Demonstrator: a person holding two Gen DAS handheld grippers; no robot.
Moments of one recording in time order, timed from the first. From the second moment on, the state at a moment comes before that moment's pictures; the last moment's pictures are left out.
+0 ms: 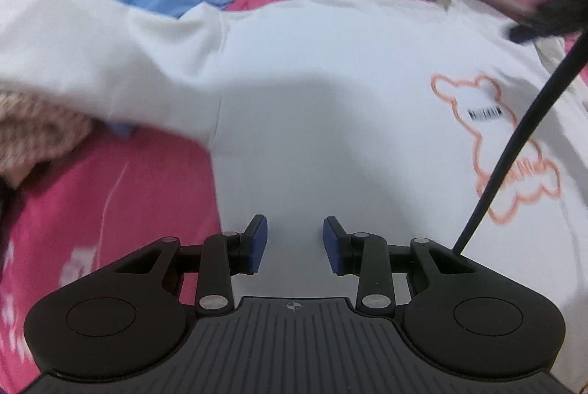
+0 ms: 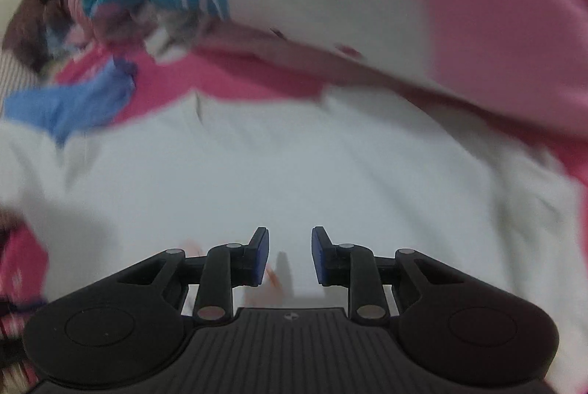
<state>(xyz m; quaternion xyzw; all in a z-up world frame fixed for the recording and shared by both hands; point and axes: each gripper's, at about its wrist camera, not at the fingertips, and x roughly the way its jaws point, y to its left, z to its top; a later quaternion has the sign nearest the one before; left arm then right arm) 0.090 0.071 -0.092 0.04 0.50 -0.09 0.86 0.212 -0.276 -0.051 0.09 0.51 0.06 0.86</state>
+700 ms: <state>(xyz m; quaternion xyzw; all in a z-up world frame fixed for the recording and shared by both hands) 0.105 0.078 -0.110 0.00 0.50 -0.09 0.86 0.346 -0.174 -0.106 0.08 0.50 0.17 0.85</state>
